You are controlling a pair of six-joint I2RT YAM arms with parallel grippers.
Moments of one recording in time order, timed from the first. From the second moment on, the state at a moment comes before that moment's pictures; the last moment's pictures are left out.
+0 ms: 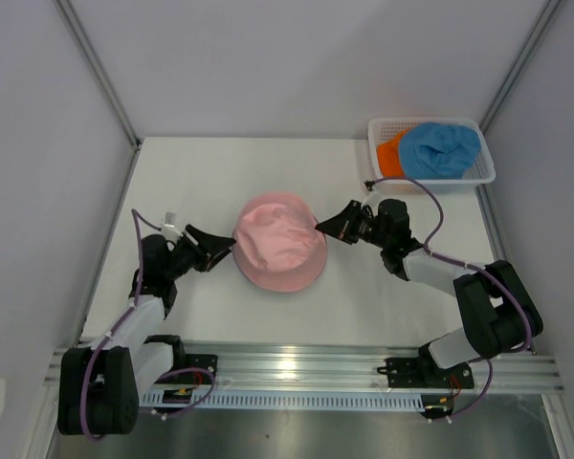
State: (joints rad) left arm 0.03 0.98 0.27 0.34 0.63 -1.07; right arm 0.42 1.48 0.66 0.57 -0.51 0.88
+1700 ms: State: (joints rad) left arm -0.02 0.97 0.30 0.32 0.67 -1.00; right arm 0.42 1.48 0.66 0.57 -0.51 0.88
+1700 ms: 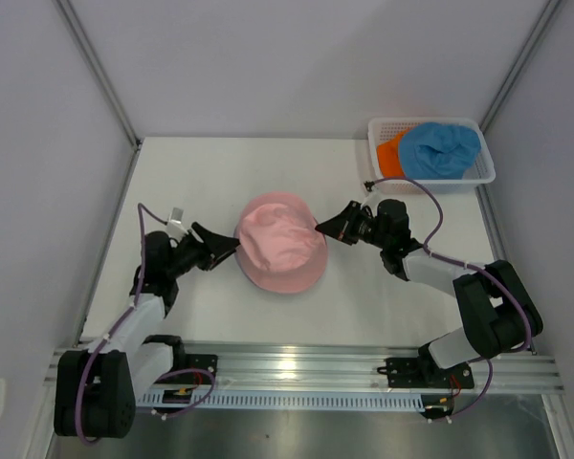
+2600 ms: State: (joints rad) left arm -0.04 1.09 0.25 0.63 0.75 -1.12; right arm 0.43 1.48 0.66 0.56 -0.51 0.87
